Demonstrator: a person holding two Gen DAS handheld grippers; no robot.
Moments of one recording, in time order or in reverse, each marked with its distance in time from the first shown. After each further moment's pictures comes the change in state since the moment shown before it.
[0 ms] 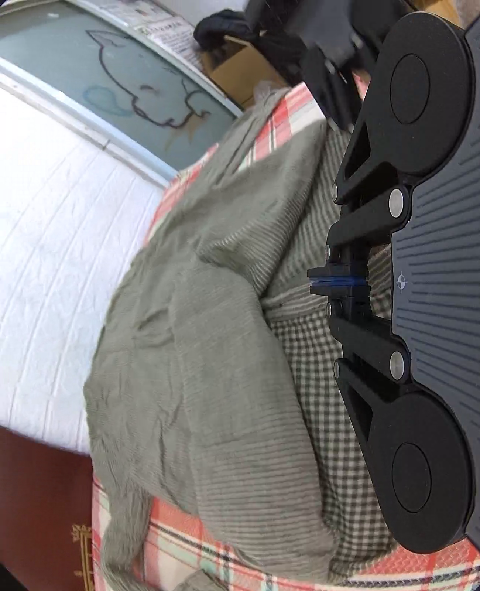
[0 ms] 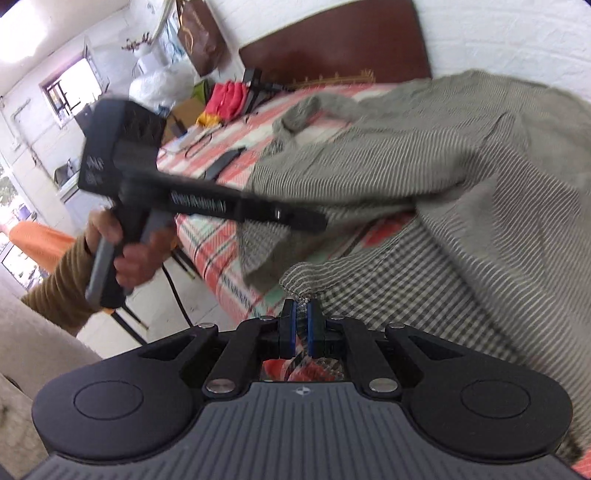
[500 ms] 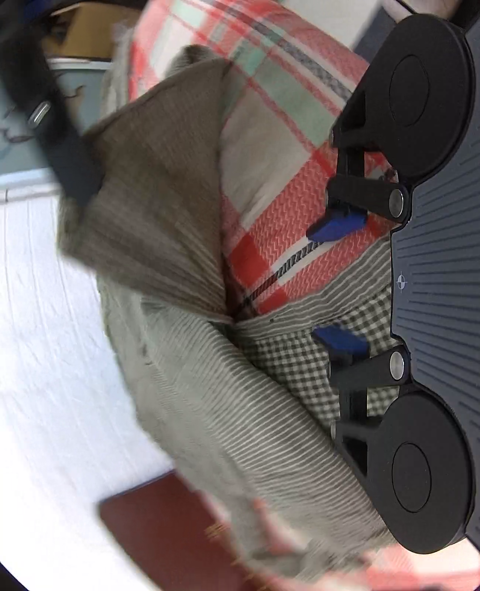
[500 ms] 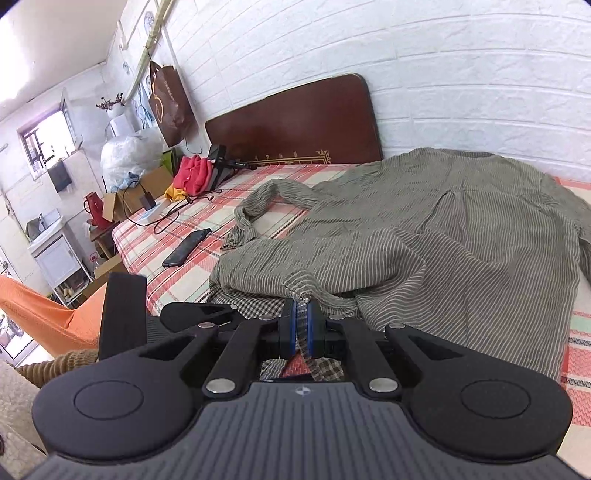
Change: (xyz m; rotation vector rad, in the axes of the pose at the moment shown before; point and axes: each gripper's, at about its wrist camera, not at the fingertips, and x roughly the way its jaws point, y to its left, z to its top) left arm 0.064 -0.068 -0.042 0.440 0.060 0.322; right arm -0.065 -0.009 0.029 0.039 -0.252 -0.121
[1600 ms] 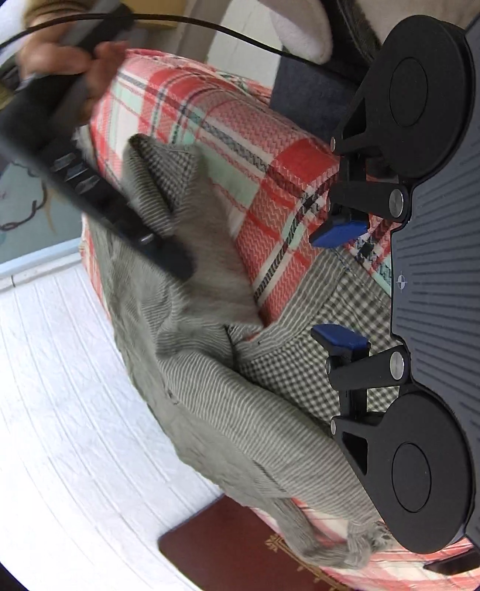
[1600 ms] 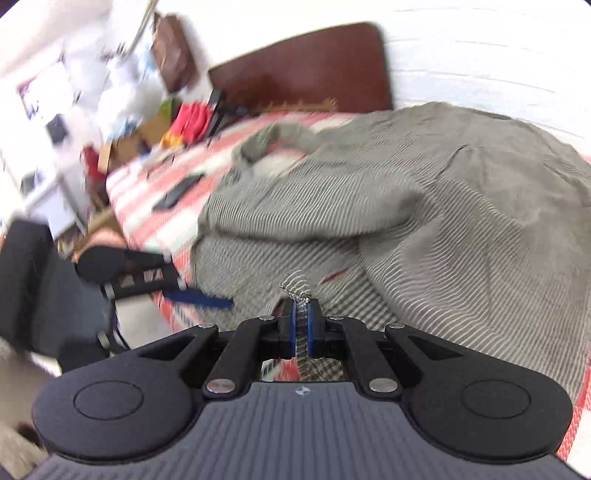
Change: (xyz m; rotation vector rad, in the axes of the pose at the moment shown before) left arm -0.052 -0.024 -0.037 0.324 -0.054 -0.006; right arm 0.031 -0.007 -0.025 -0.046 0.123 -0.008
